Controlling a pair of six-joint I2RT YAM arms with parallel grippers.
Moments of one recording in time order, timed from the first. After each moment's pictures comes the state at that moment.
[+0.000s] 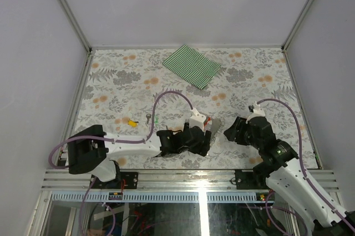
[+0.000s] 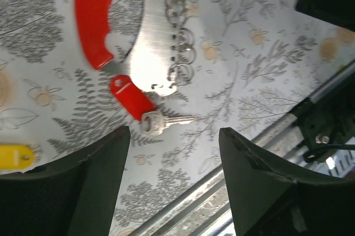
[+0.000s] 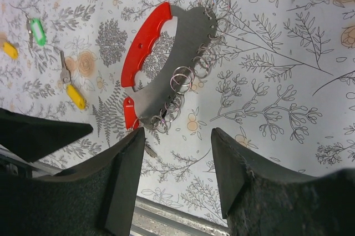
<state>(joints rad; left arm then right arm) -1.24 1.54 0.86 -0.13 -0.27 -0.75 0.51 0.51 0.42 -0.59 0.01 0.68</state>
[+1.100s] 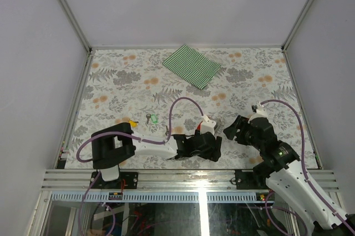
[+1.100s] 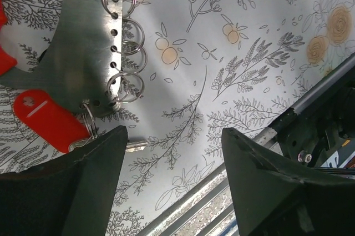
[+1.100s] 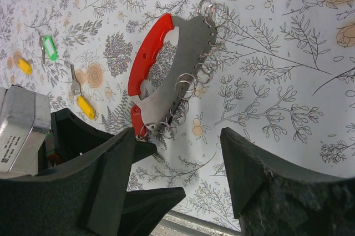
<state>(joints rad) -1.30 1.77 0.94 0.04 -0.21 -0.87 0.51 0.47 0.42 -0.60 0.04 0.74</state>
